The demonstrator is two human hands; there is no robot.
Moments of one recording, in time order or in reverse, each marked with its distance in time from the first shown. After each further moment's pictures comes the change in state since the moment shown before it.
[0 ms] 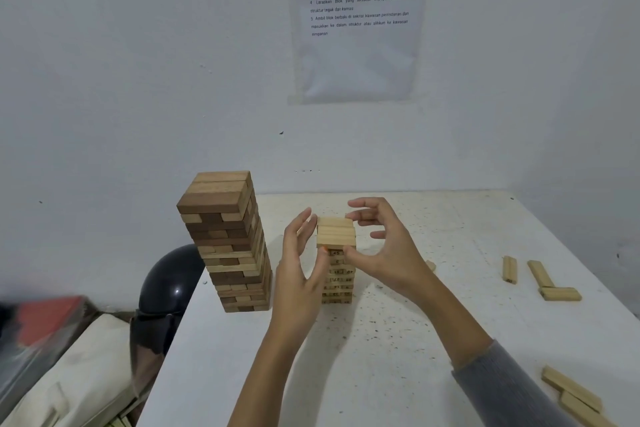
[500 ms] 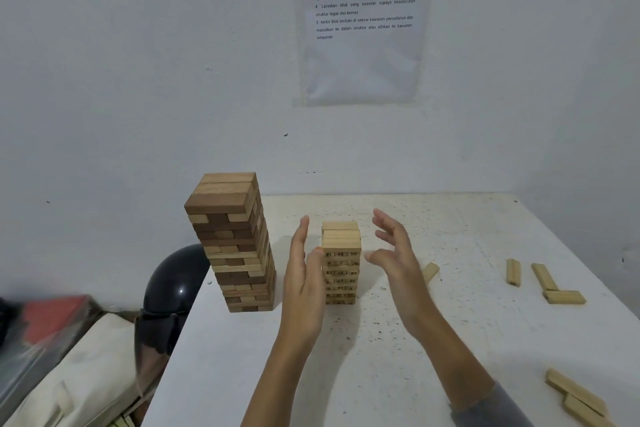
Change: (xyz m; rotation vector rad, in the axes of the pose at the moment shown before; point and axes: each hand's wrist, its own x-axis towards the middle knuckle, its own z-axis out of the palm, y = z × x) left_hand -0.006 -0.005 0.007 -0.064 0.022 -0.145; right_hand -0.023 0.008 0.015 0.278 0.137 0.170
